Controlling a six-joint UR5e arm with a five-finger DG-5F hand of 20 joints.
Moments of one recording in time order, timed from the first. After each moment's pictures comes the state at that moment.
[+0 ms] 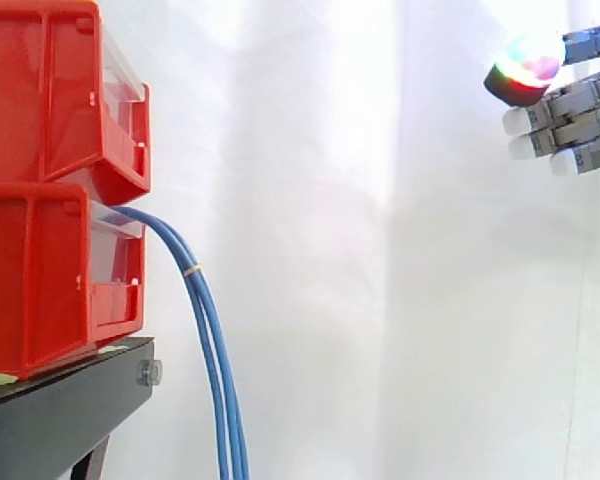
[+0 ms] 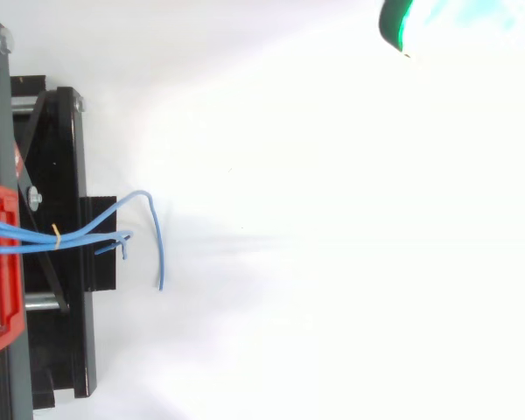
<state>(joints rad) 0.01 -1.78 -1.45 -3.17 -1.45 -0.29</state>
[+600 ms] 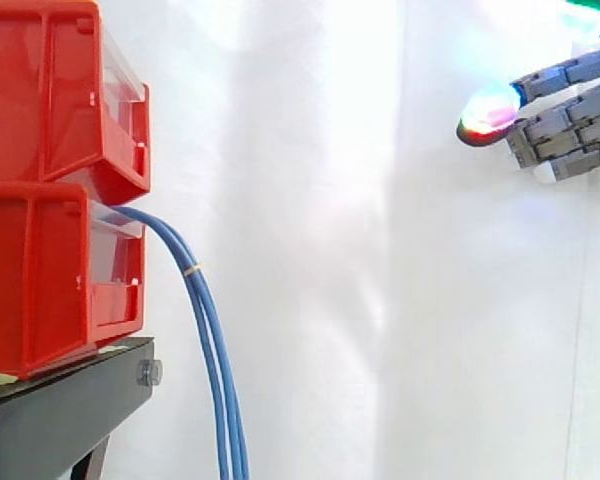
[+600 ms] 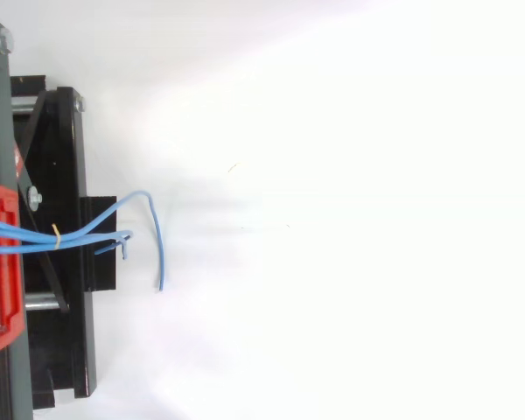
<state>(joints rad) 0.02 -1.79 -1.45 -3.12 -1.08 -0.43</state>
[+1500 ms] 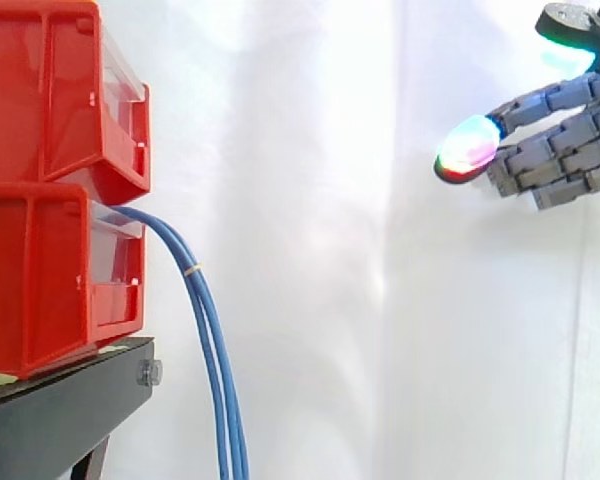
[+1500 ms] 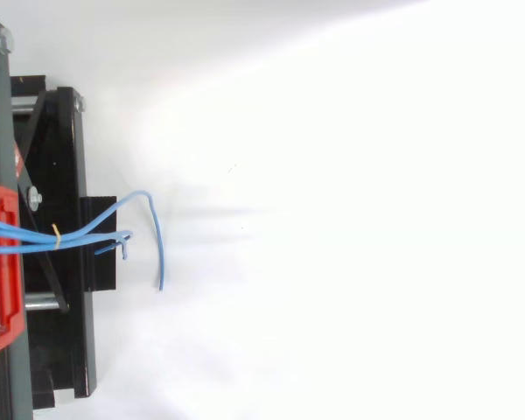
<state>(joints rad) 0.07 -1.85 -1.45 -3.07 -1.05 -0.51</state>
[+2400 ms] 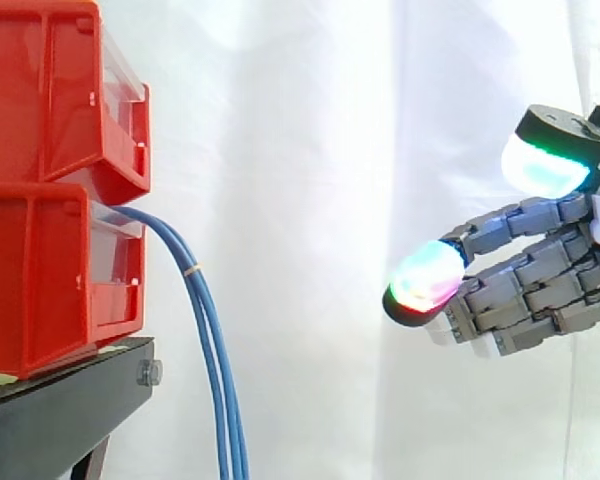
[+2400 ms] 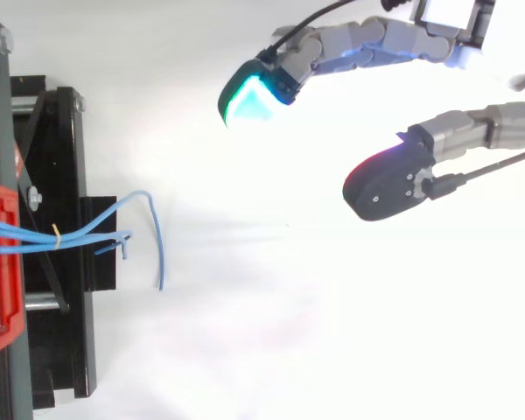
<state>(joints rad) 0.10 -2.02 -1.46 -2.96 -1.26 -0.33</state>
